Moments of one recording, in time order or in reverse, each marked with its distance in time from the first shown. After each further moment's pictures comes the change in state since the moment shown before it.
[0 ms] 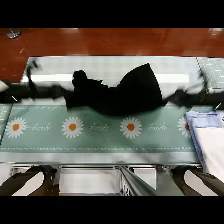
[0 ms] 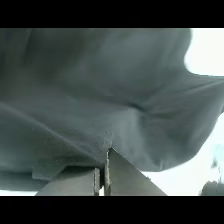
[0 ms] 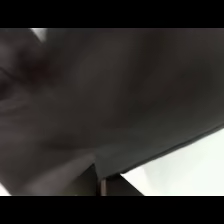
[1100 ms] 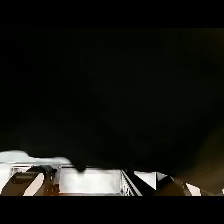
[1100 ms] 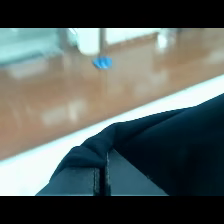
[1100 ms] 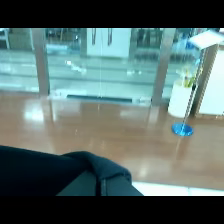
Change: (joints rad) left arm -0.094 0.315 0.944 0.435 -0.286 -0.264; right arm 0.000 0.475 1.020 -0.537 0.218 0.210
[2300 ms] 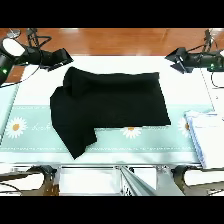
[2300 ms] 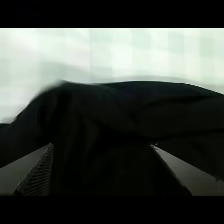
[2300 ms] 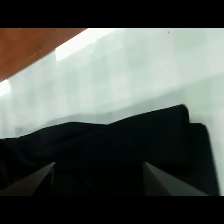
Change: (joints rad) left arm -0.003 -0.711 -0.496 0.047 0.481 -0.149; right arm 0.021 -1.015 -0.459 0.523 -0.383 -0.100
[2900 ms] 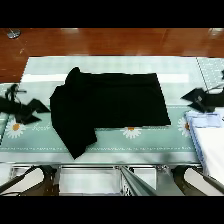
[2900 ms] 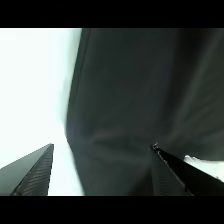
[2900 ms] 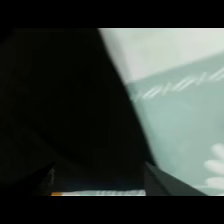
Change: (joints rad) left arm 0.467 0.306 -0.707 -0.060 -0.317 0.079; right arm -0.239 0.543 -0.713 -0.180 0.155 -0.074
